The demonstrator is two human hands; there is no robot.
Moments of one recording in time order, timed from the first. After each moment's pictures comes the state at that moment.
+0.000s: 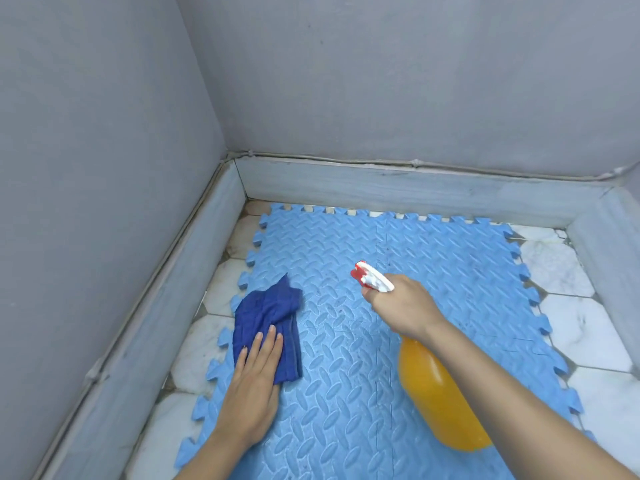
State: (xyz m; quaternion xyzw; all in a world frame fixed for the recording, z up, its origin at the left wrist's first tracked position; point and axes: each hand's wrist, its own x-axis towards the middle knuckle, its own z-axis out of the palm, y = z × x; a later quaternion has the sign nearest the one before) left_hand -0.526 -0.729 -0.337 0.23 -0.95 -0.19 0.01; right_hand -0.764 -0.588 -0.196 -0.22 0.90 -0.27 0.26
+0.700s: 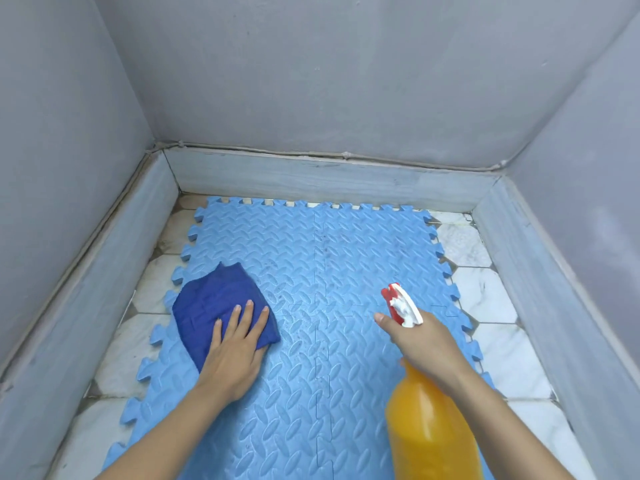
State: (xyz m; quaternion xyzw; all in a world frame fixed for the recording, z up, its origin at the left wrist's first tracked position) left_hand -0.589 -0.704 -0.332 0.20 -0.97 -0.12 -0.04; right_hand -0.732 -0.455 -0.186 -0.02 0.91 -0.34 0.24
